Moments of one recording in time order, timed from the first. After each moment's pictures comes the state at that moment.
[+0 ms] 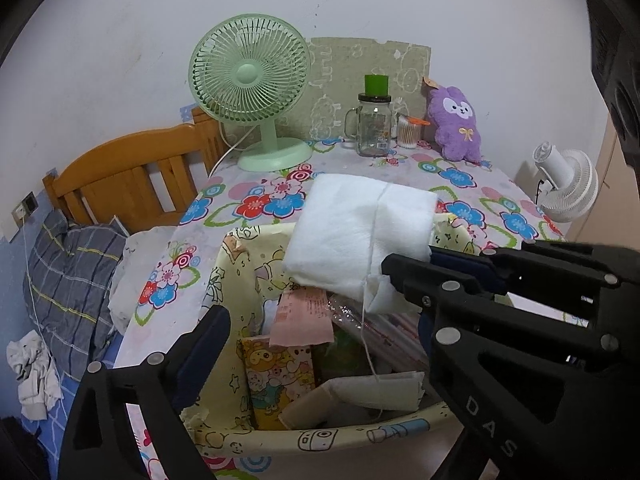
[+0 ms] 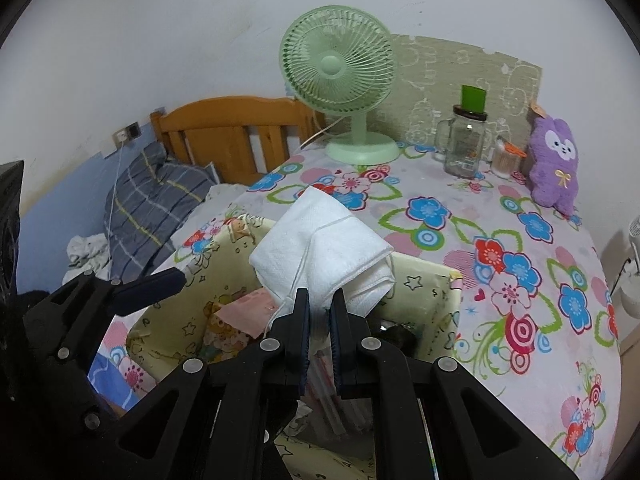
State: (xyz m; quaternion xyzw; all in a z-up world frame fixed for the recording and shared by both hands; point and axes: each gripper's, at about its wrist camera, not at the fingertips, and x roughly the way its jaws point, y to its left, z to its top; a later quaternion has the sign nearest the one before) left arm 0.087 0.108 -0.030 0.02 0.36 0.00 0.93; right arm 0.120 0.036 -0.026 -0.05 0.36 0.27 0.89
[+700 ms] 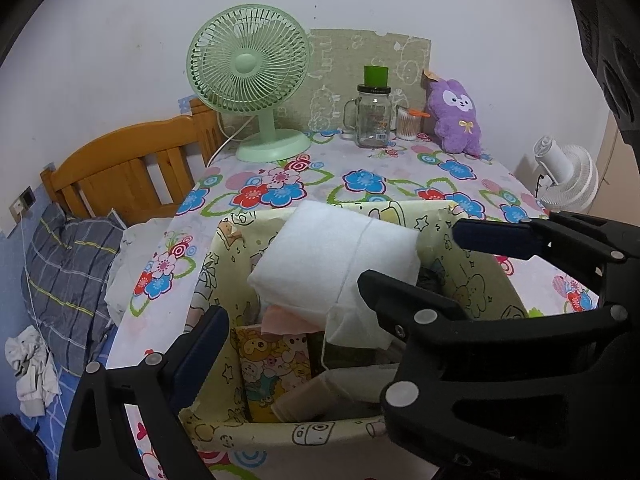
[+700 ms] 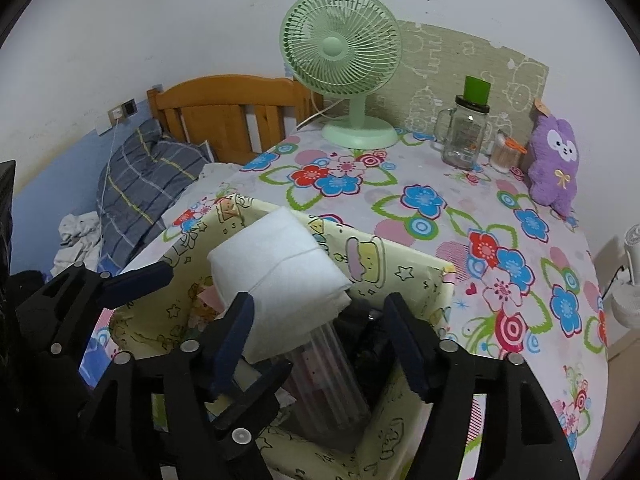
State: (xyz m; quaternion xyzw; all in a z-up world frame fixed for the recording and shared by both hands) left arm 0.086 0.108 -0.036 0.02 0.37 -0.01 0.93; right arm 0.125 0.035 -0.029 -0.08 0.38 0.25 0.89
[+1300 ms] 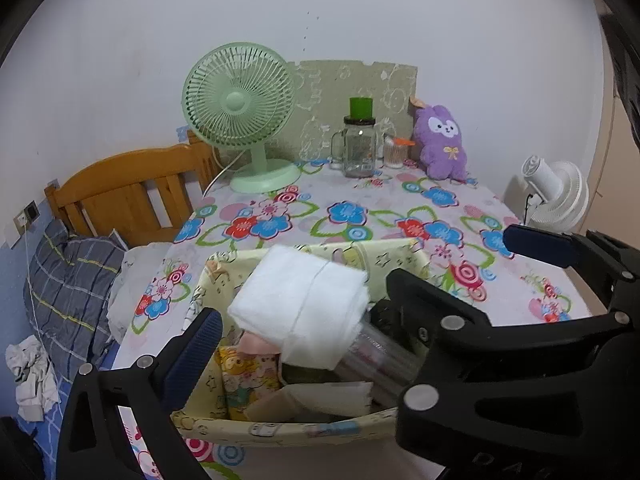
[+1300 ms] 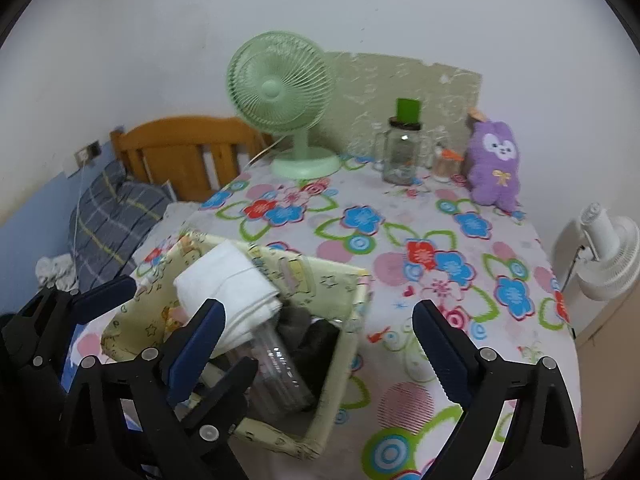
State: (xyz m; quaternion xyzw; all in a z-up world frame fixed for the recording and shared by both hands) left arm 0.072 0.079 -0.005 0.02 0.33 -0.01 0.94; right arm 0.106 -0.014 -0.001 -0.04 0.33 0.17 0.93
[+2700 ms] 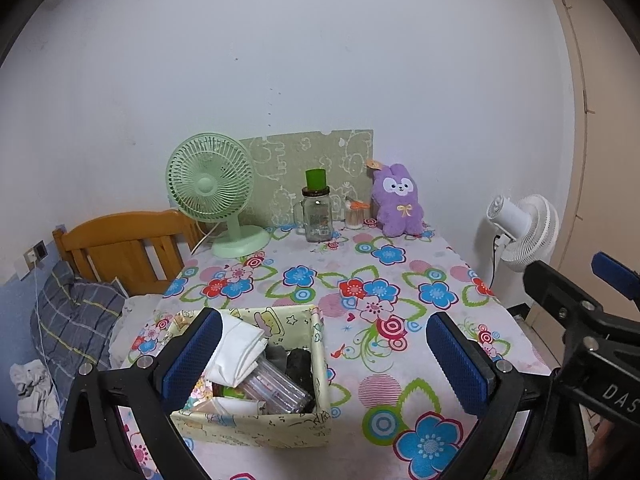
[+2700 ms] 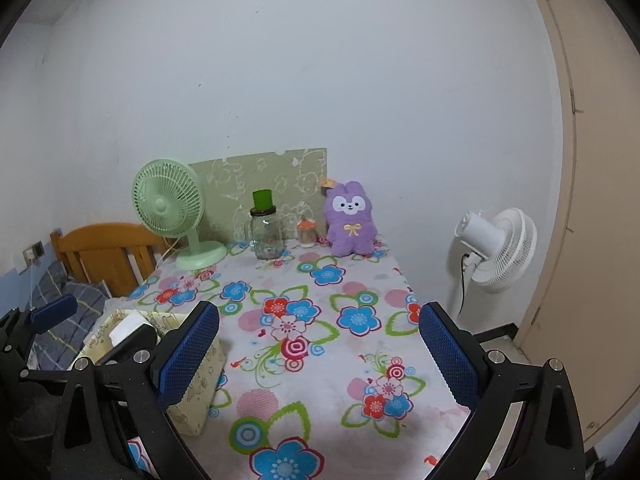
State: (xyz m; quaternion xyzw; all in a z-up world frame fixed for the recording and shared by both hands) left arm 0.015 -0.019 0.058 0.03 0.24 -0.01 0.97; right arm 0.005 -0.184 0.053 0.04 0.19 0.02 0.98
